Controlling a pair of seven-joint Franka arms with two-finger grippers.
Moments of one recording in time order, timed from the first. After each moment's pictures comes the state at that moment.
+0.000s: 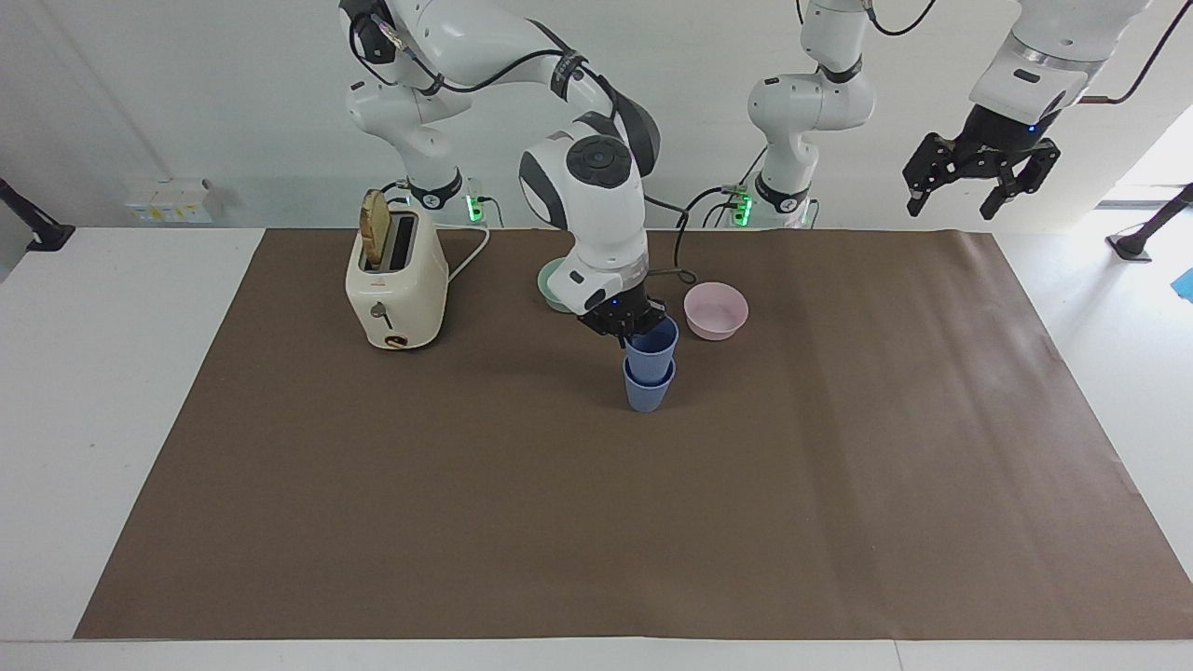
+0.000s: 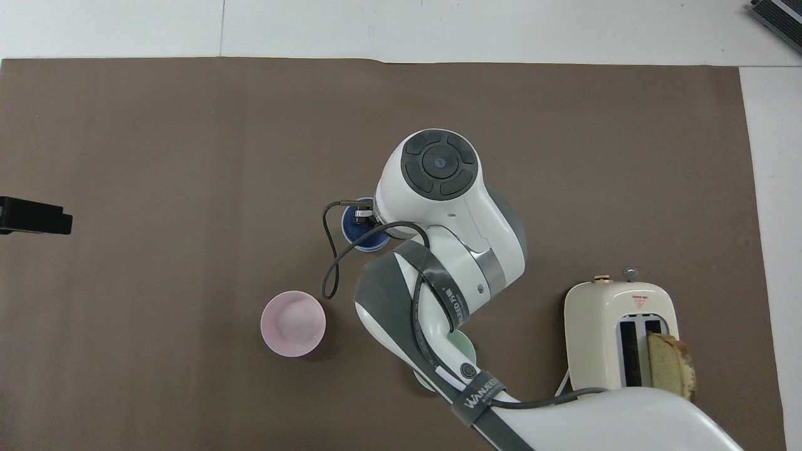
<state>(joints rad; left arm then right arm) -0.03 -0.10 -0.04 -1.55 -0.02 1.50 0.04 0.43 0.43 0.19 -1.50 0.04 1.99 0.69</state>
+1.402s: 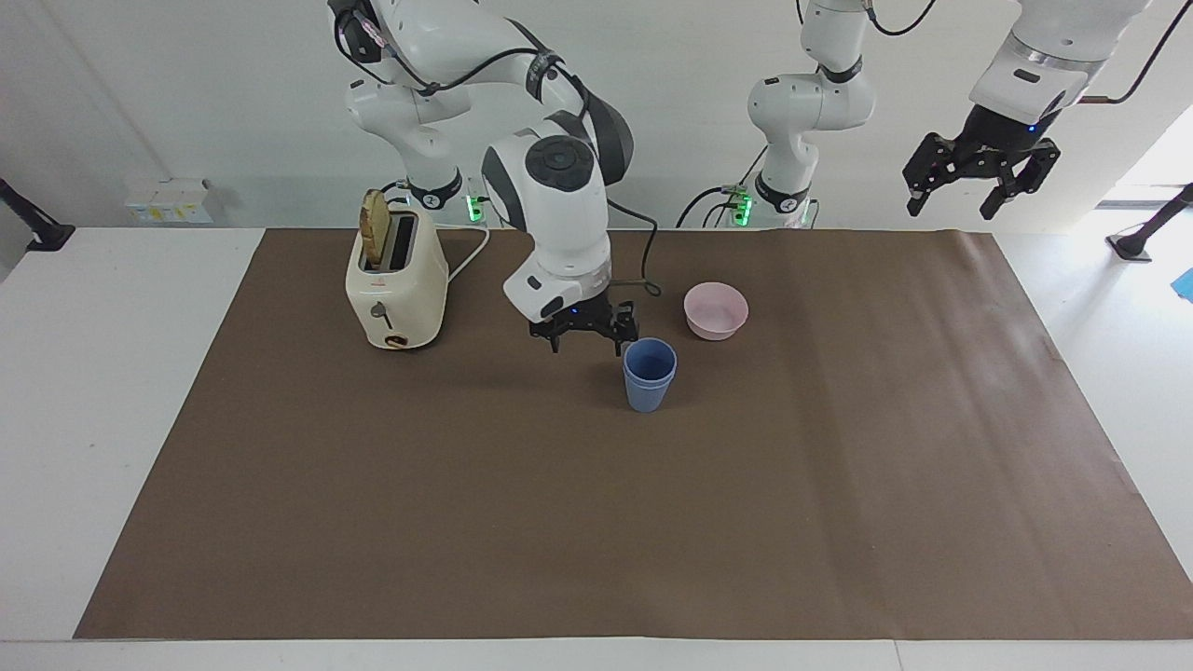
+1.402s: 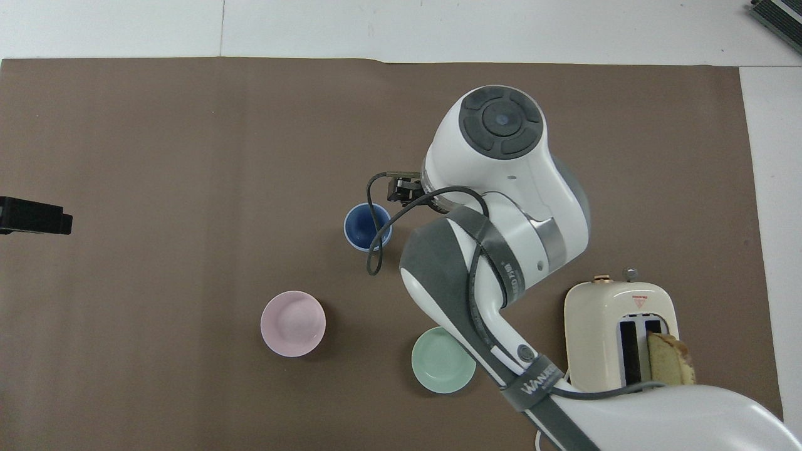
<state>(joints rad) -0.03 -0.10 -0.04 -1.55 -0.02 1.50 0.04 0.33 0.36 0.18 -1.44 -0.02 1.84 0.62</state>
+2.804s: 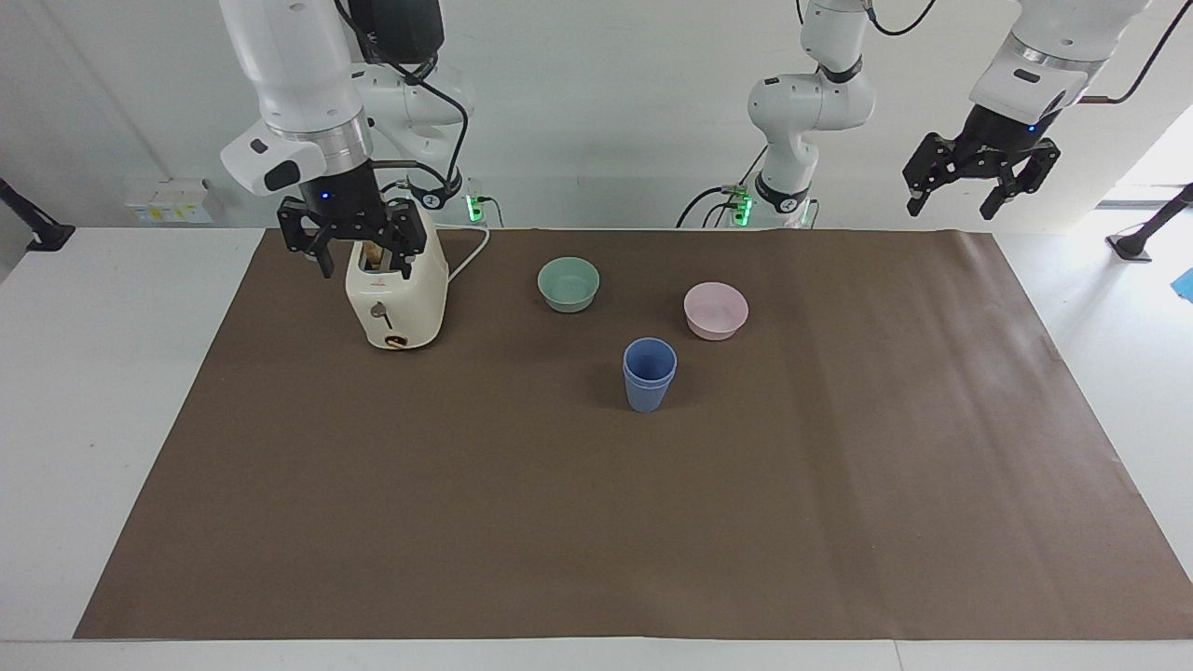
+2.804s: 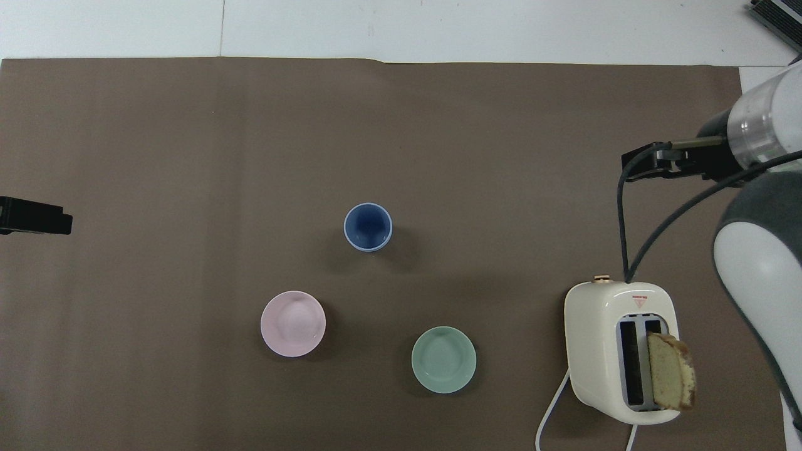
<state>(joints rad) -0.03 -0.10 -0.04 -1.55 -0.02 1.50 0.04 -0.01 0.10 0.15 -1.43 -0.08 1.60 0.13</state>
